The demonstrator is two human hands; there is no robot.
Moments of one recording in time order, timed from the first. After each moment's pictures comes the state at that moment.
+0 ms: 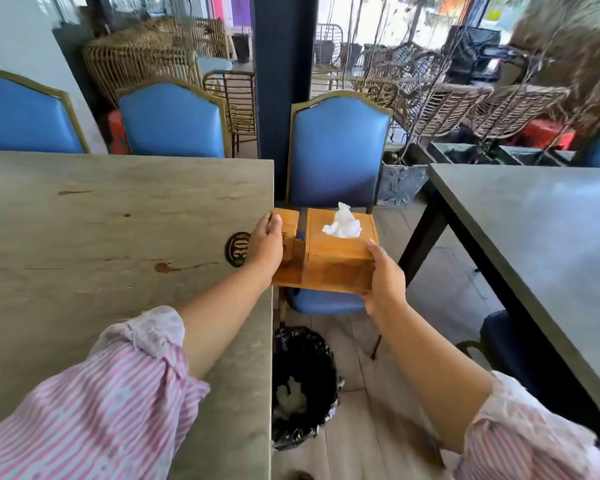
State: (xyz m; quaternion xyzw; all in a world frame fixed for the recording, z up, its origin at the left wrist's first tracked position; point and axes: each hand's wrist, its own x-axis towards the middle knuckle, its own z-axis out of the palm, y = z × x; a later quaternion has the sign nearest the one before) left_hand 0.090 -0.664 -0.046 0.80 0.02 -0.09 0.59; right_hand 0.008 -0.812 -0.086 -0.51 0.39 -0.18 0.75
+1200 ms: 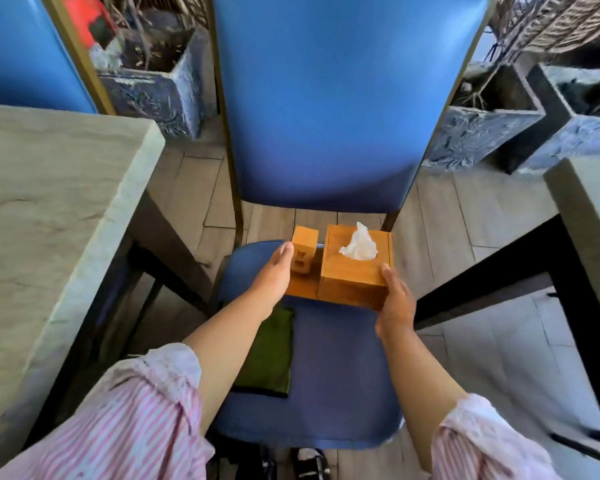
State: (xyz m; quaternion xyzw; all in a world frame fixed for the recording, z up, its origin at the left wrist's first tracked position) left_hand 0.410 -0.965 -0.304 0.81 0.15 -0.32 0.47; right_hand 0.342 -1.134 -0.365 -0.50 0.45 -0.11 0.73
